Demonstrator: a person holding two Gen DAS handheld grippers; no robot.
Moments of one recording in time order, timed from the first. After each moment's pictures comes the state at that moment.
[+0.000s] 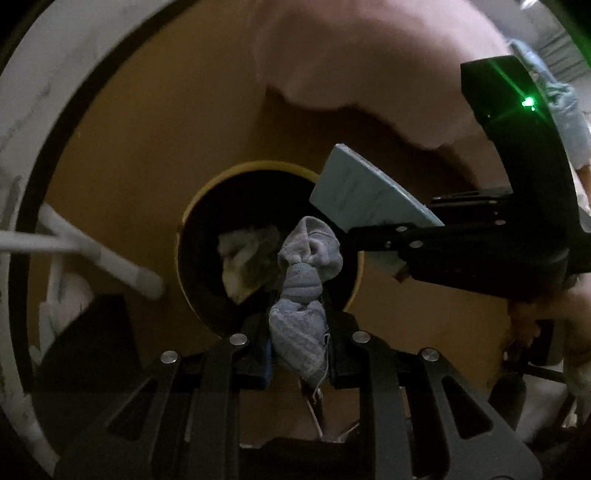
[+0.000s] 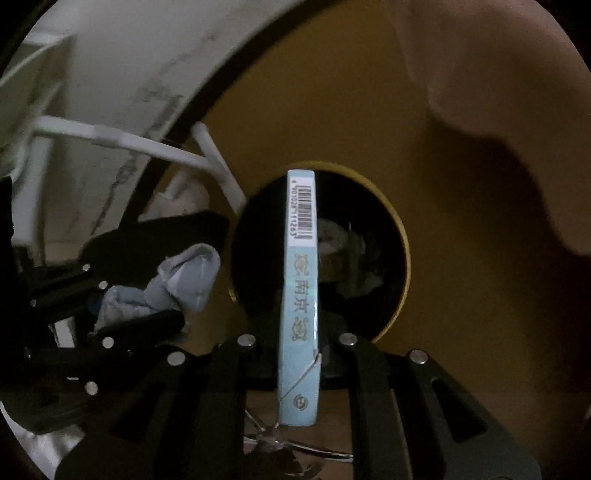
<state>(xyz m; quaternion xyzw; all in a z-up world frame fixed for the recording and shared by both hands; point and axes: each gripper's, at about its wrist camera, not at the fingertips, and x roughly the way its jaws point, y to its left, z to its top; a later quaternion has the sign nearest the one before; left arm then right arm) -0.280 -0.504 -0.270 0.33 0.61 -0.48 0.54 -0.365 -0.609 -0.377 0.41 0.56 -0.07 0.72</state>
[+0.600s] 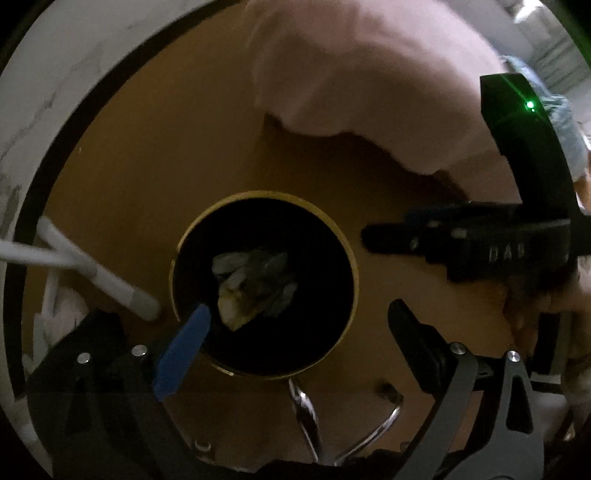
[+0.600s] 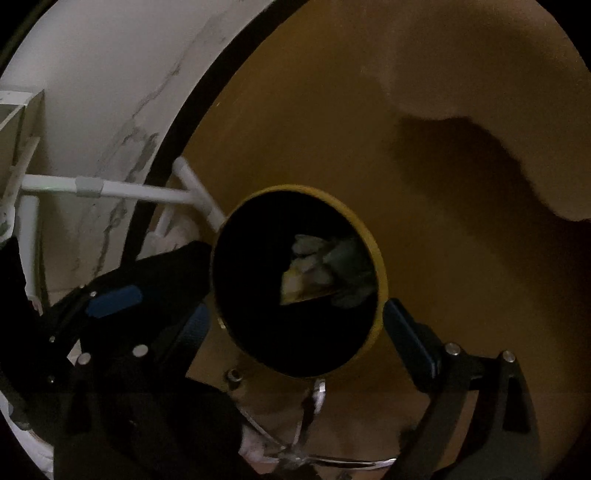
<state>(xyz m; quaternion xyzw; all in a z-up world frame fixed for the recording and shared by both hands) -0.282 -0.504 -0.254 0.29 0.56 -0.51 0.58 -0.399 -0.639 -0.334 0.41 0.51 -0.16 0.74</state>
